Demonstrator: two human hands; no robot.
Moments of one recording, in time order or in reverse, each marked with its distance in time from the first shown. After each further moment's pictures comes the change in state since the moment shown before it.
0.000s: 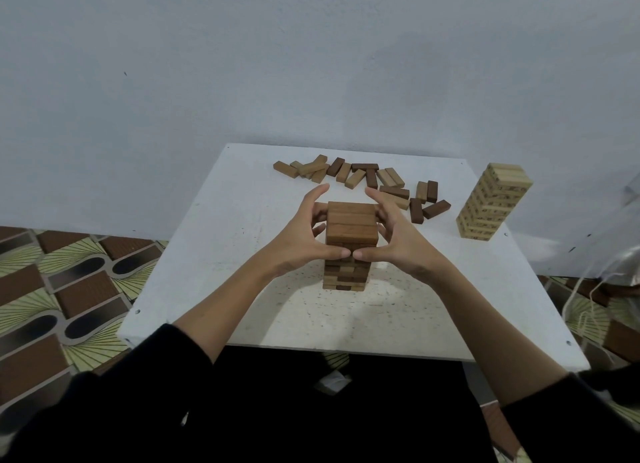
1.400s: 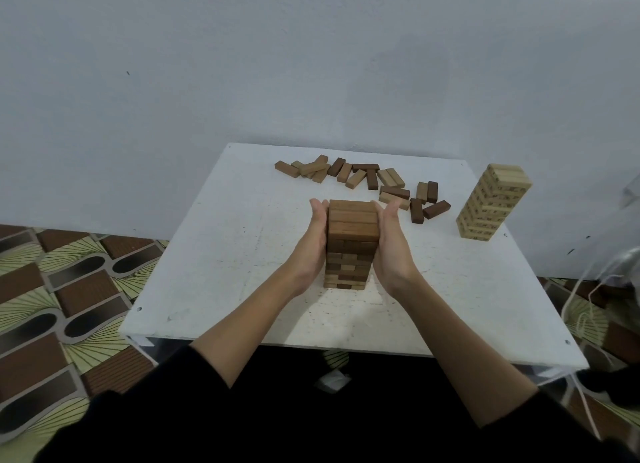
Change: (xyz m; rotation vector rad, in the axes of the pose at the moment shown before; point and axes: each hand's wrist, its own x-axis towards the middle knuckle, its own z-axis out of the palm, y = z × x) left_hand -0.002 0.001 0.035 -0.364 0.095 -0.097; right_hand 0.001 -0.010 0.046 0.509 0.301 0.201
